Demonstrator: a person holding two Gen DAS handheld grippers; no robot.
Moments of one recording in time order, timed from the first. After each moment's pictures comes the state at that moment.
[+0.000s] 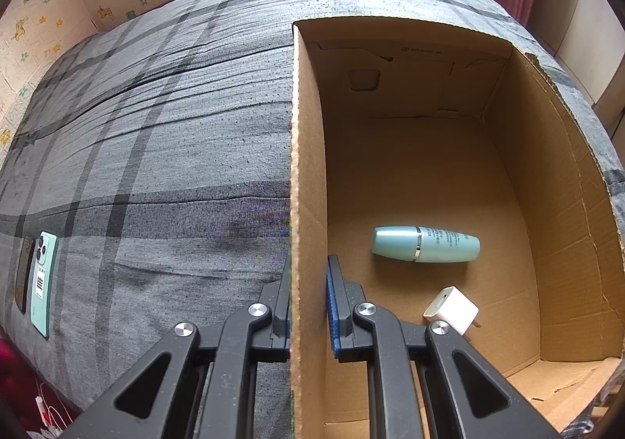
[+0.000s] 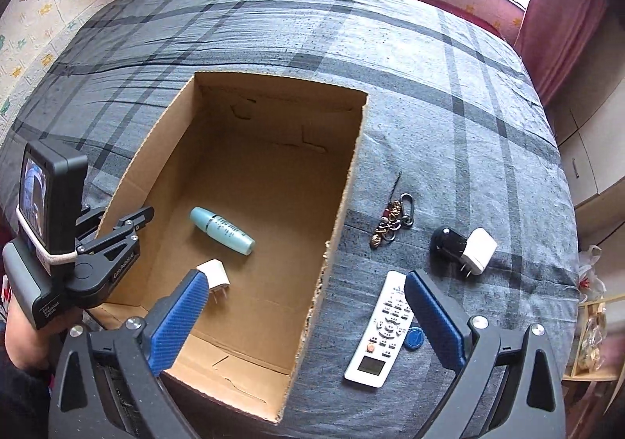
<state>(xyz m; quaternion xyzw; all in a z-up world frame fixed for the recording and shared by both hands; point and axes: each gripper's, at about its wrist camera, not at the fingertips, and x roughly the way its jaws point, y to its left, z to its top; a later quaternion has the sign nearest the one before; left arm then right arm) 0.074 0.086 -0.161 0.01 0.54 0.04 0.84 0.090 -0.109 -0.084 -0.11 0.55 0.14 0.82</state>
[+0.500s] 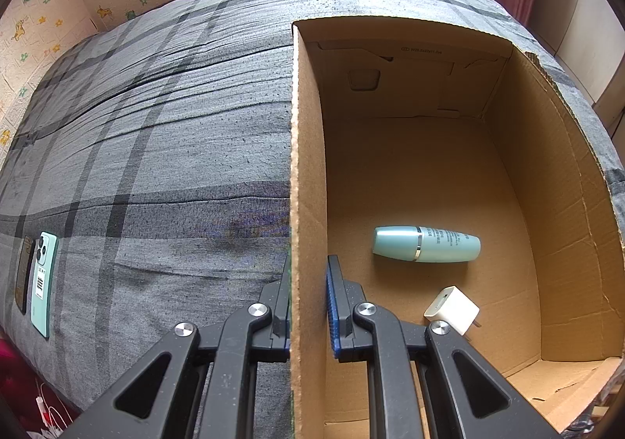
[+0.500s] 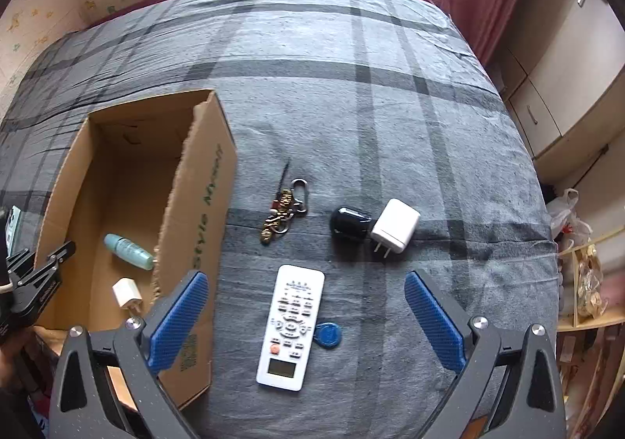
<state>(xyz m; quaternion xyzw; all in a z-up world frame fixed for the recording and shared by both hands) 0.074 0.086 -0.160 0.01 0.54 0.04 0.84 0.120 -0.218 -0.097 -0.05 0.56 0.03 0.83</state>
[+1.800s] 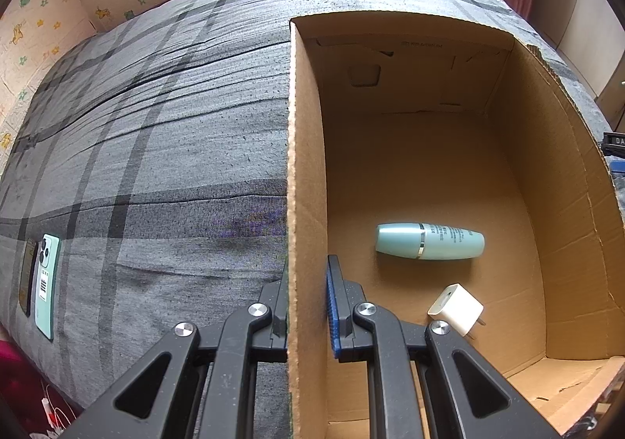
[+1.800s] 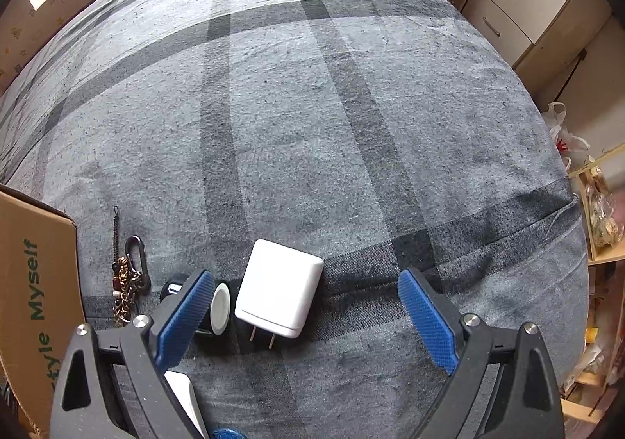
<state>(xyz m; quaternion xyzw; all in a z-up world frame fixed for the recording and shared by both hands) 0.080 0.085 -0.163 0.02 0.55 0.04 0.83 0.226 -0.331 -0.205 0.04 0.61 -0.07 0.79</state>
